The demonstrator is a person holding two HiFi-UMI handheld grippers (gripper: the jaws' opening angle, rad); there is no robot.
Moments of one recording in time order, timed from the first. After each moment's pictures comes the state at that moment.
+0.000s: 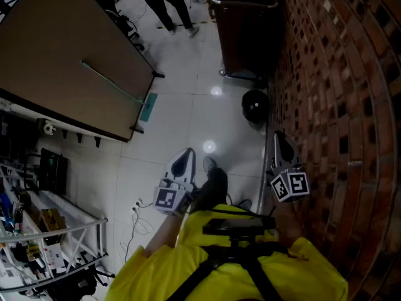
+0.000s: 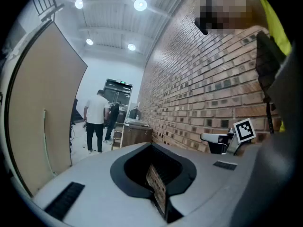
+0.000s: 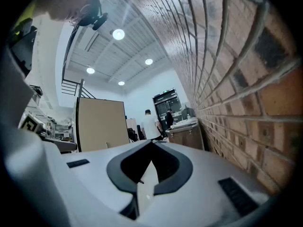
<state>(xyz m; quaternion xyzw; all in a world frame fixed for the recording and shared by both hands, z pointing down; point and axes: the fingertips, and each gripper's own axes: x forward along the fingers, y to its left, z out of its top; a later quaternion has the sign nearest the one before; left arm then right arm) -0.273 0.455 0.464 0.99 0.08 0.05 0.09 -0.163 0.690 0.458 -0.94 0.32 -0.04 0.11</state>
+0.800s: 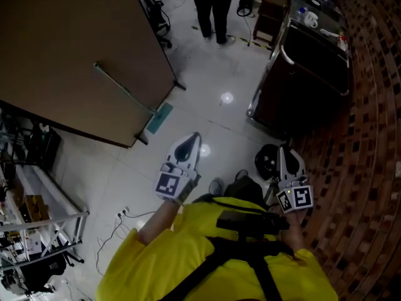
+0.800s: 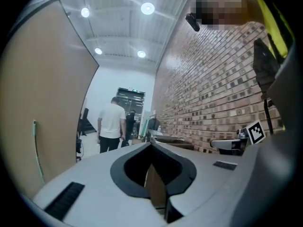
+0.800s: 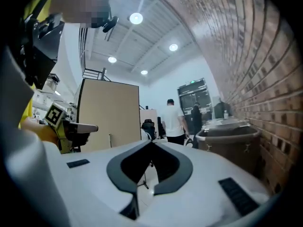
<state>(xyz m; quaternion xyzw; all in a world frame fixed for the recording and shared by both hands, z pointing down) 0.046 0.171 0.440 1.00 -0.01 0.01 0.07 0.154 0.398 0.456 -0.88 0.47 -0.05 0.03</state>
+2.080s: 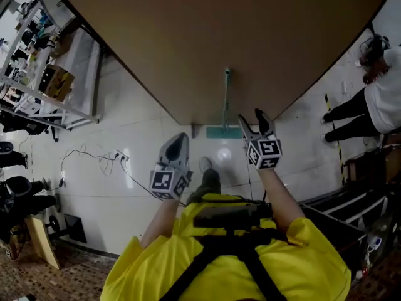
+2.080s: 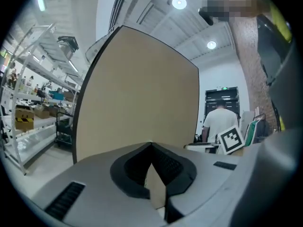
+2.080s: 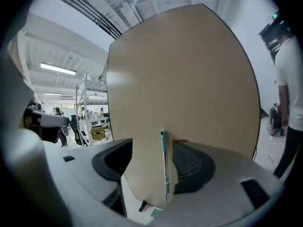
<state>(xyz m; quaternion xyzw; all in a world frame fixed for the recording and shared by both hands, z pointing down) -0.069 -0.326 0.482 0.83 -0.54 0.00 0.12 0.138 -0.409 0.532 -0.53 0.84 -0.12 -0.07</state>
